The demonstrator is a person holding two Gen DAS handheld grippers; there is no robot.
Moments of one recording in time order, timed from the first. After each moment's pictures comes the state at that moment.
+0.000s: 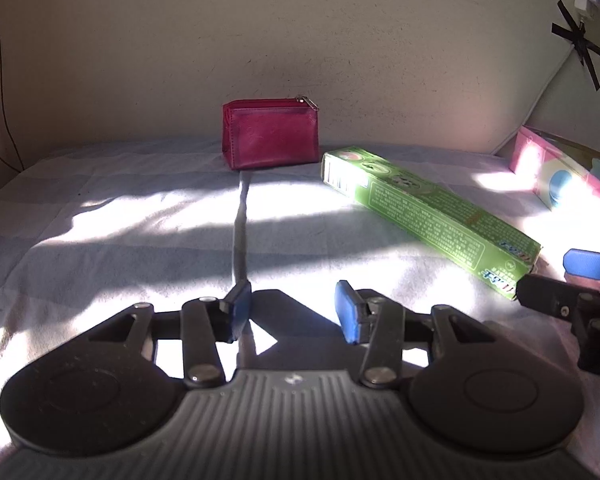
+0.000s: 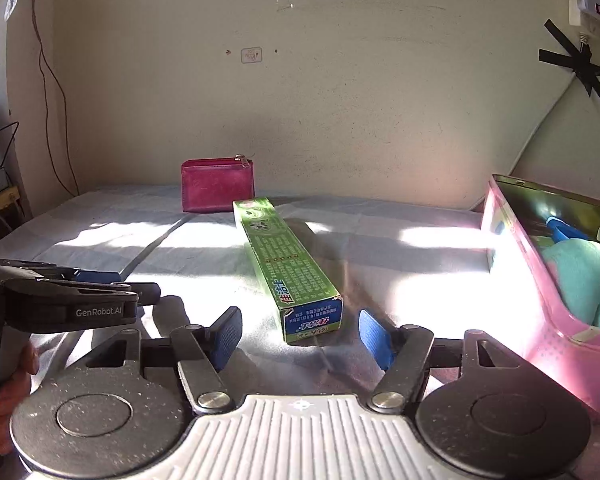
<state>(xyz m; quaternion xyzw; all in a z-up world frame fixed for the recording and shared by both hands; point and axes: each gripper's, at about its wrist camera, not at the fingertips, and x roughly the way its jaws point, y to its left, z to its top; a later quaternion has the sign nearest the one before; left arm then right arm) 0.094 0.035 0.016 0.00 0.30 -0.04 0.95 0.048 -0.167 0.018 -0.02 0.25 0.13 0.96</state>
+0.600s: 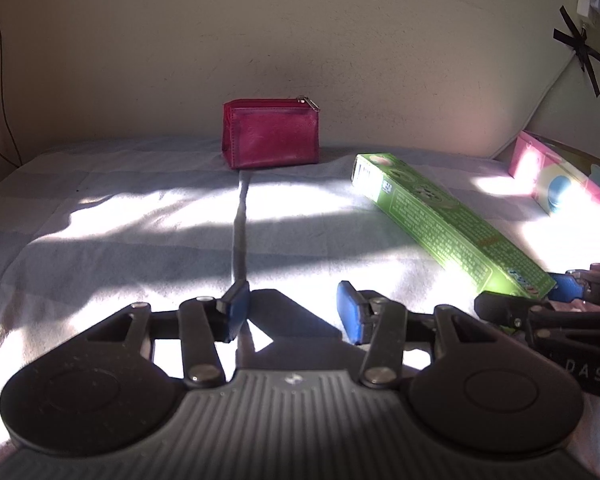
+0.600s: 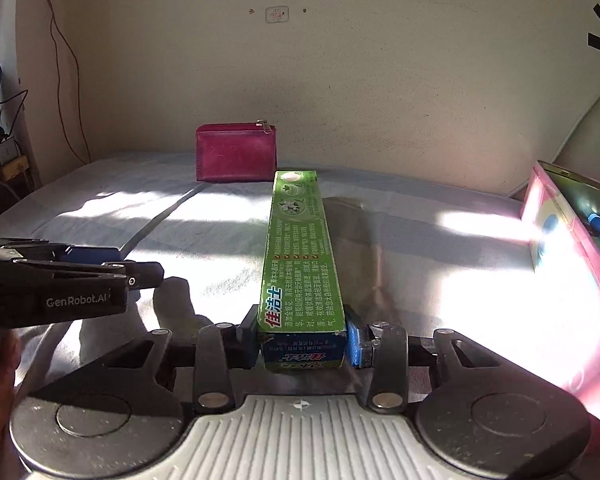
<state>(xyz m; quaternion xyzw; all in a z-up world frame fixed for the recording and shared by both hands) 0.095 0.036 0.015 0.00 0.30 -0.04 0.95 0.069 -0.154 0.005 -0.03 0.29 0.17 0.94</state>
